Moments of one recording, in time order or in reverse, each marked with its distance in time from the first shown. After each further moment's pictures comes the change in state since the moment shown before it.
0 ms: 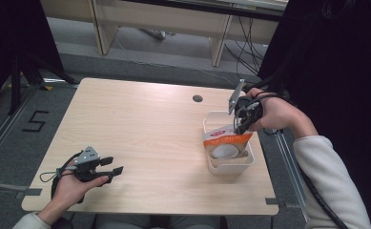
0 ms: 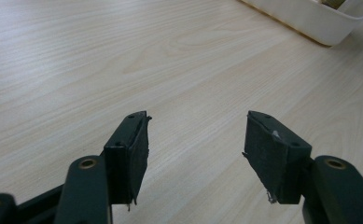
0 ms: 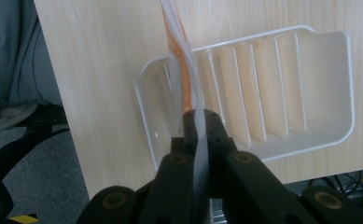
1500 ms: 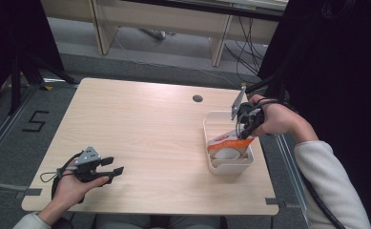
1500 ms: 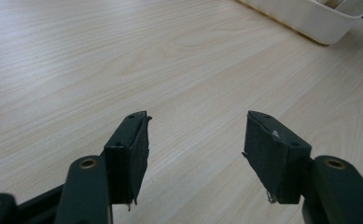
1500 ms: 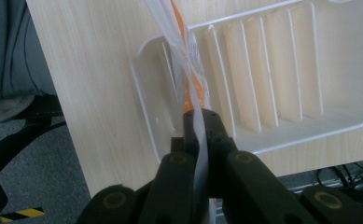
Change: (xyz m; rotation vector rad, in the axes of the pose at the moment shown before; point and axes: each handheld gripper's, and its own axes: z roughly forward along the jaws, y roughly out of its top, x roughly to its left) left arm -0.001 0.001 0.000 -0.002 -0.004 0.024; right arm 0.001 -0.014 0.019 0.045 0.005 0.042
